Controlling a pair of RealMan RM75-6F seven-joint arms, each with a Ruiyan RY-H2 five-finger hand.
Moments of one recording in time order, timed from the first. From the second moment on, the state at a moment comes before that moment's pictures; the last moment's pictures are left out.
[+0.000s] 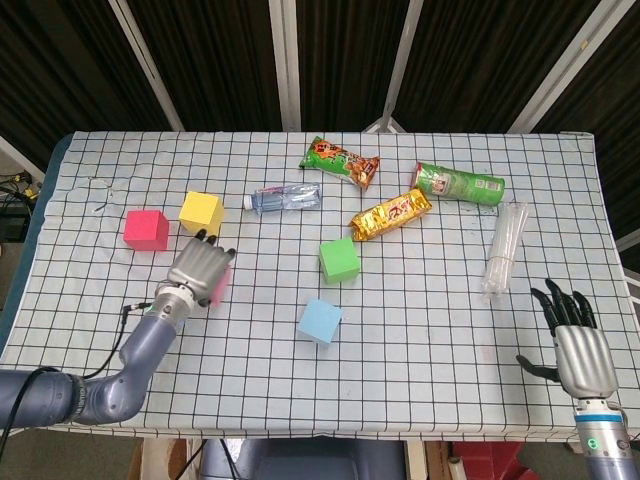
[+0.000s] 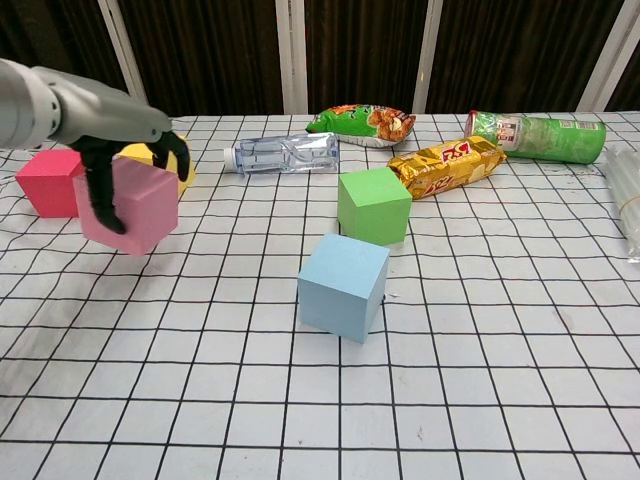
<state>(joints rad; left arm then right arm) -1.12 -1.23 -0.05 -1.91 0.35 1.03 1.03 0.11 -1.14 0.07 -1.70 -1.43 1.42 -0.09</state>
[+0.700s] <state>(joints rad) -0.81 -1.08 0.00 -1.99 0.98 1.14 0.60 0.12 -1.16 0.06 -1.70 -1.45 1.40 -0.12</state>
